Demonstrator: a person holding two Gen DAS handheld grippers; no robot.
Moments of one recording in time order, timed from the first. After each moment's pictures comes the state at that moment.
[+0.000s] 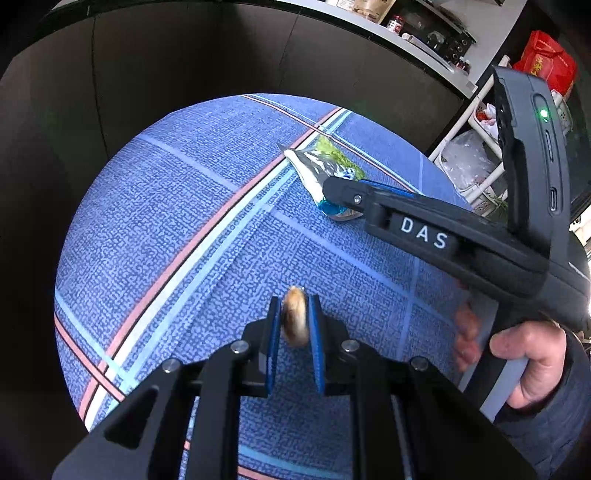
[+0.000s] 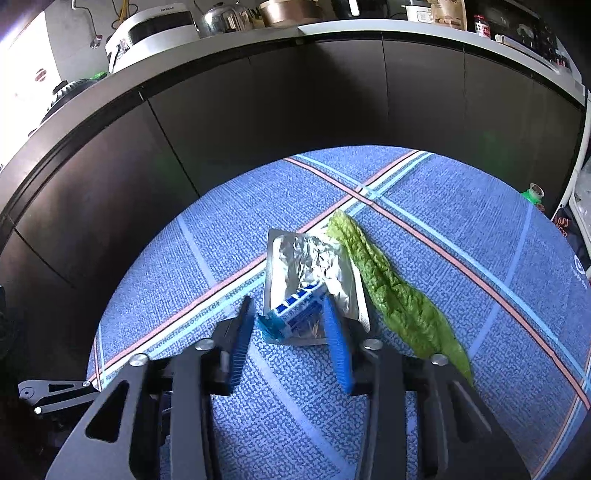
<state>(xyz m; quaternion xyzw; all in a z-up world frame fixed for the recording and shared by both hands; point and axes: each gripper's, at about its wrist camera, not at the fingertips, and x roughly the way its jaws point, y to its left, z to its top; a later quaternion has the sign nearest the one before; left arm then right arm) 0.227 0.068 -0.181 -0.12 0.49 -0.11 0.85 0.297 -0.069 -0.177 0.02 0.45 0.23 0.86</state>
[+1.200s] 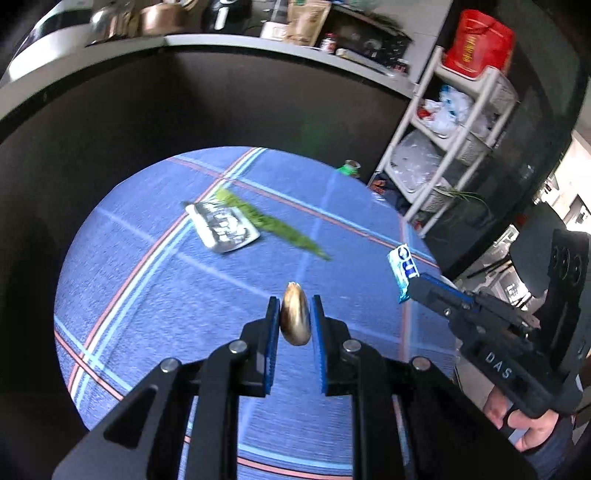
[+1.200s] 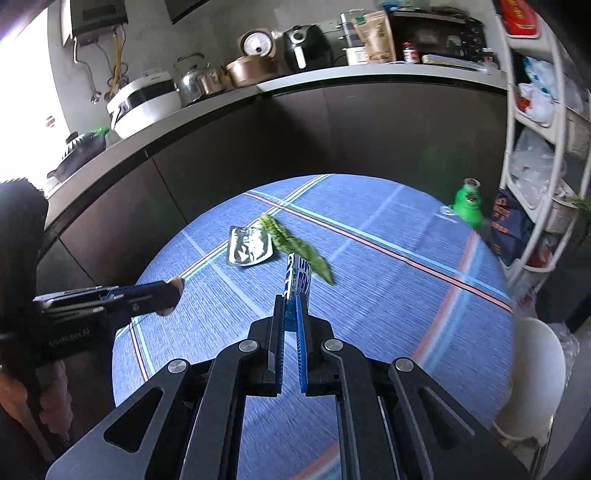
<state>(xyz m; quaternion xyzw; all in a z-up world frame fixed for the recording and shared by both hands) 0.168 -0.020 -0.094 -0.06 0.43 -0.17 0.88 0.130 -0.225 -0.103 0.08 0.37 0.17 0.91</state>
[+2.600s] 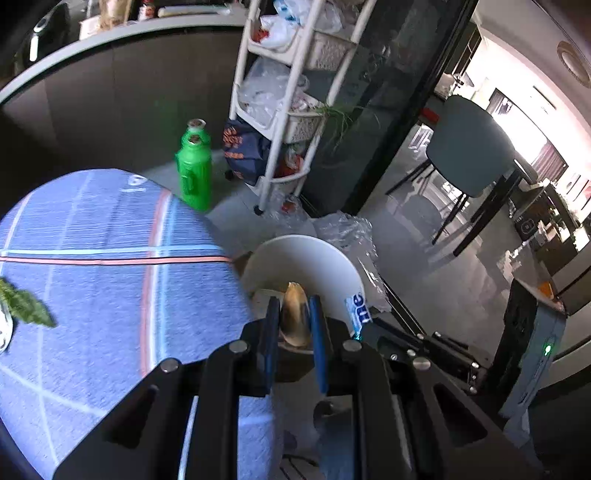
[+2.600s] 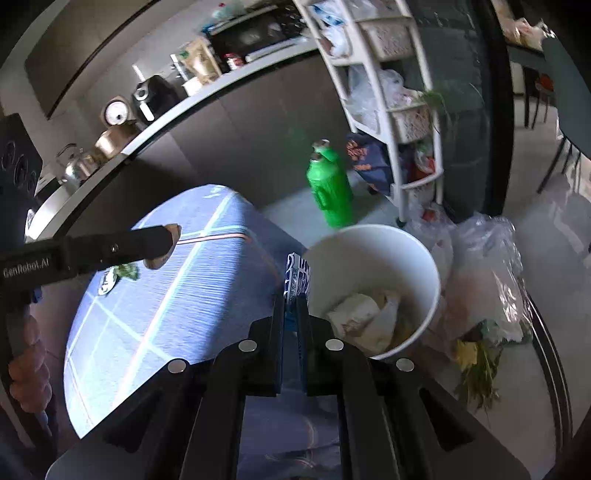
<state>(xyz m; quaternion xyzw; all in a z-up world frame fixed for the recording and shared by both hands) 0.183 -0.312 -0.112 0.05 0.48 -0.37 0.79 0.054 -0.460 -0.188 0.24 0.37 -0.03 0.90</state>
